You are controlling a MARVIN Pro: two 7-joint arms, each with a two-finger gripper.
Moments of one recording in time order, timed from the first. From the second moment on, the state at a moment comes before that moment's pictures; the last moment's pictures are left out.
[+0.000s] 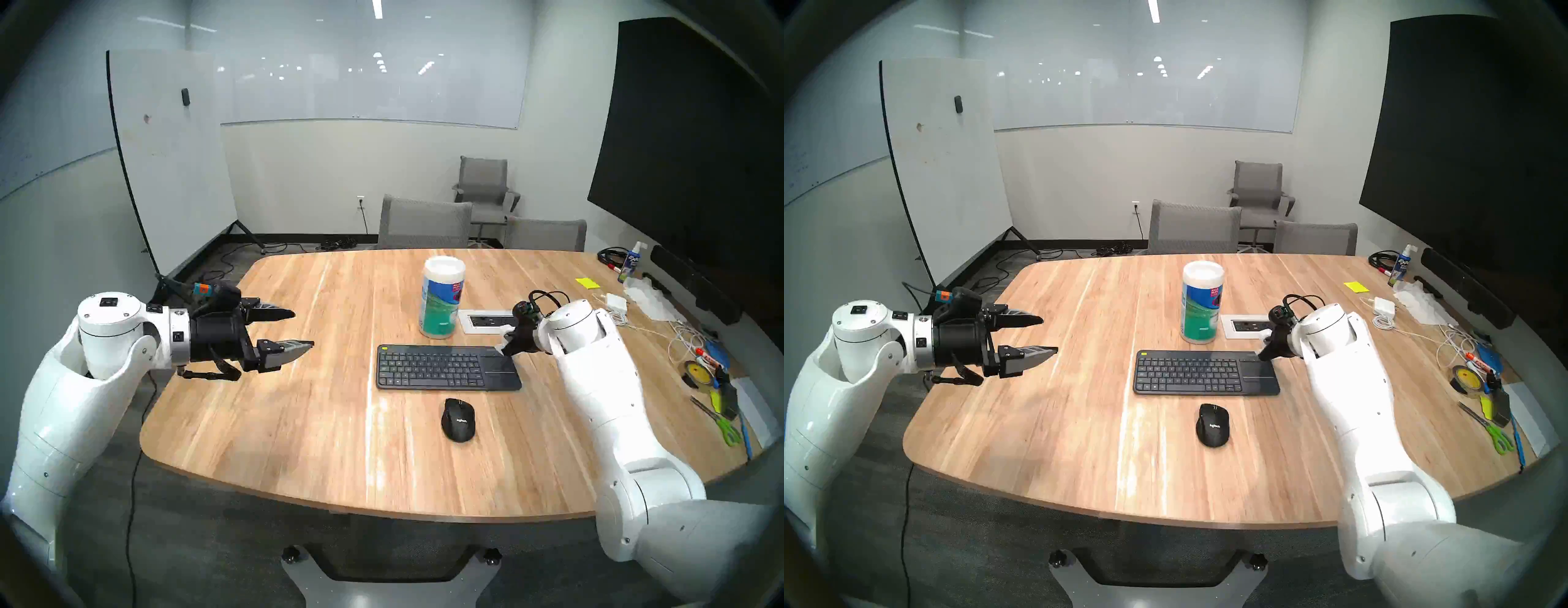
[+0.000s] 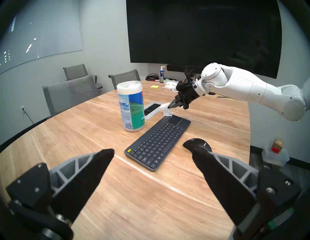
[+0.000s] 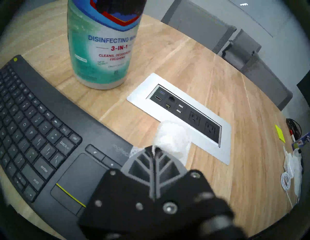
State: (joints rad) left arm 1.55 -0.72 -1.66 -1.89 -0.60 0.50 -0.89; right arm -0.99 -1.28 1.57 -1.13 -0.55 0.52 0.78
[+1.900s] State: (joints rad) left arm 1.55 -0.72 -1.66 -1.89 -0.60 0.50 -0.89; right arm -1.36 -1.36 1.36 -1.84 -0.63 0.74 0.96
